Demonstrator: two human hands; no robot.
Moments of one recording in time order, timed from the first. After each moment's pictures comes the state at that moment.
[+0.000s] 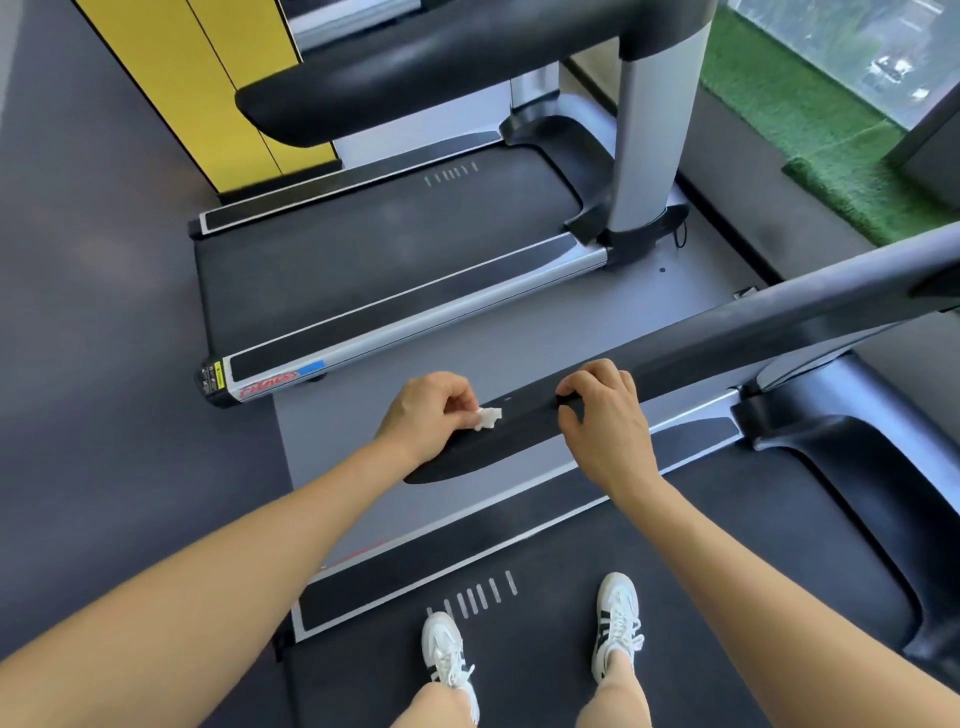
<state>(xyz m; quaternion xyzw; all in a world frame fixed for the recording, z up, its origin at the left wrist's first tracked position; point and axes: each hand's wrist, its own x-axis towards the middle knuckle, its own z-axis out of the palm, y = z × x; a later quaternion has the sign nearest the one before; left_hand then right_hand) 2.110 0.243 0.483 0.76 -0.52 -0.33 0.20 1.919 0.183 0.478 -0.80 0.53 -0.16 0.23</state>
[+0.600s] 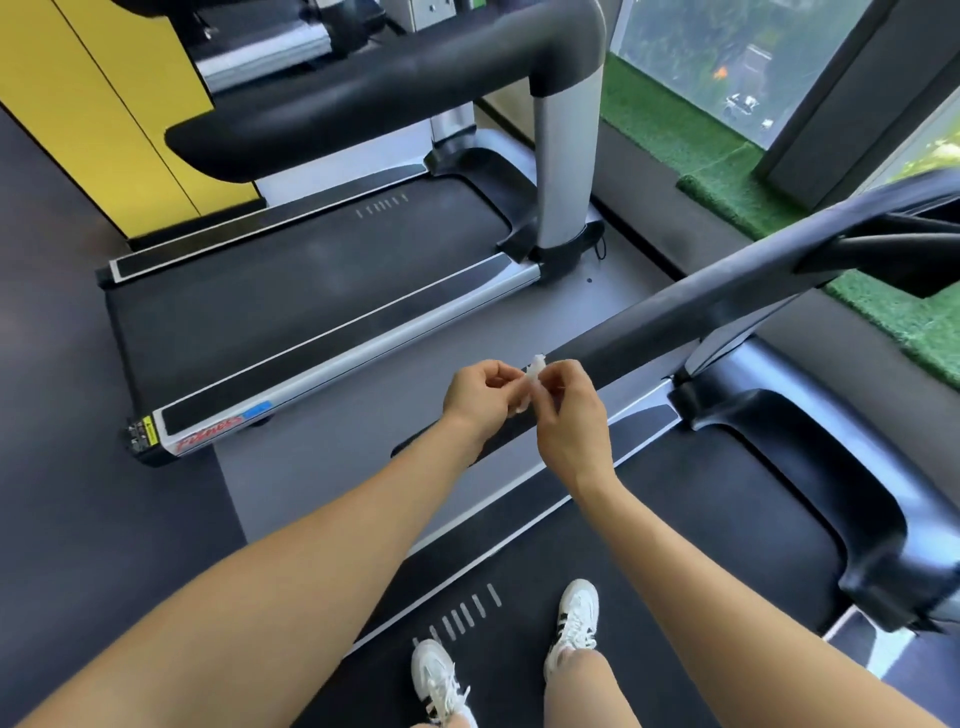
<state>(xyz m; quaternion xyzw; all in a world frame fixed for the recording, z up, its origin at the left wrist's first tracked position) 2.051 0.221 0.496 0.66 -0.32 -0.53 0.42 1.945 0.226 0.499 -0.63 0.61 -0.33 0.36</state>
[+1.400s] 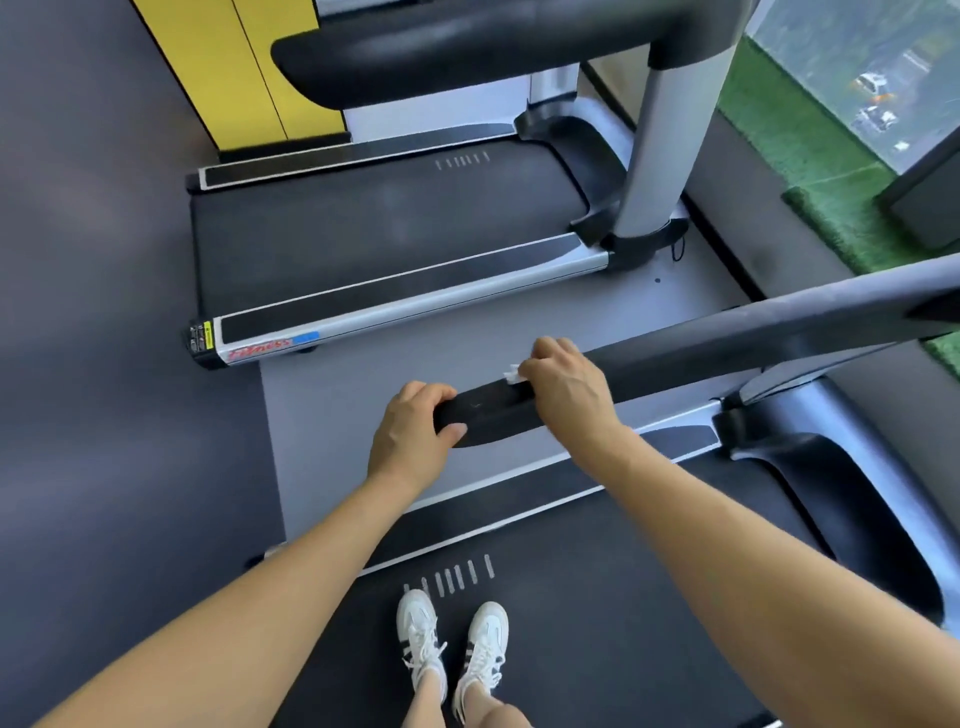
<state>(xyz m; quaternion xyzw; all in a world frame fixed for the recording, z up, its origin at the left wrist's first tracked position) 2.111 0.313 0.459 0.82 -0.44 -0.26 0.25 1.975 0.193 0.492 -0.92 0.39 0.02 0.07</state>
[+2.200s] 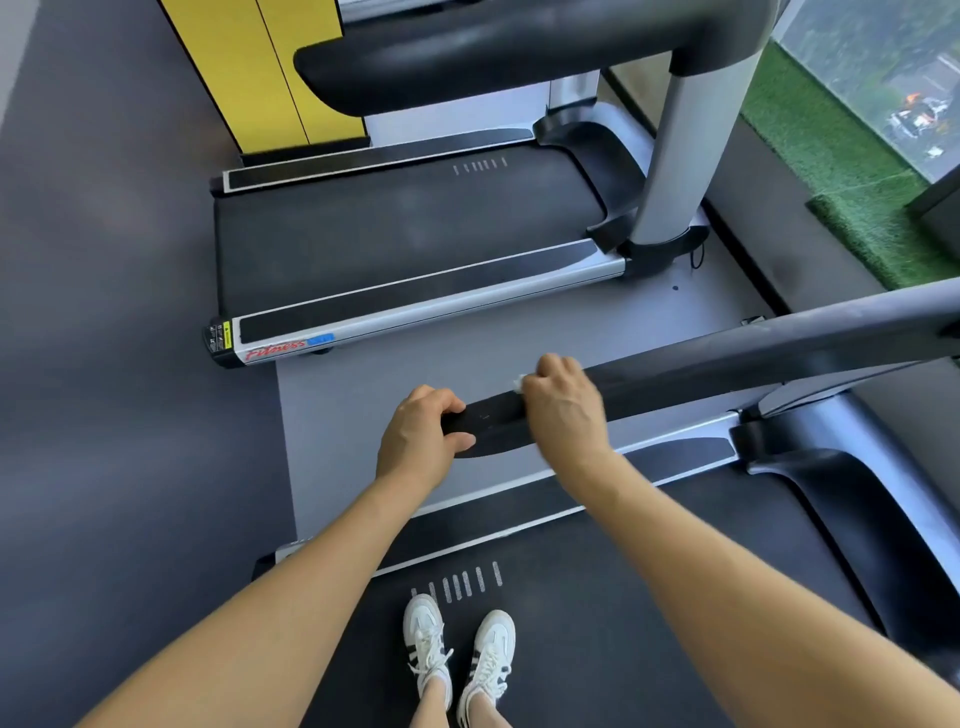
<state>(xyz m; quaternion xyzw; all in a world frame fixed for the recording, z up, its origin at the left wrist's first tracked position) 2.113 0.304 0.460 0.84 -0.41 -0.27 0.24 1.988 0.210 0.494 -0.90 0.42 -0.01 0.09</state>
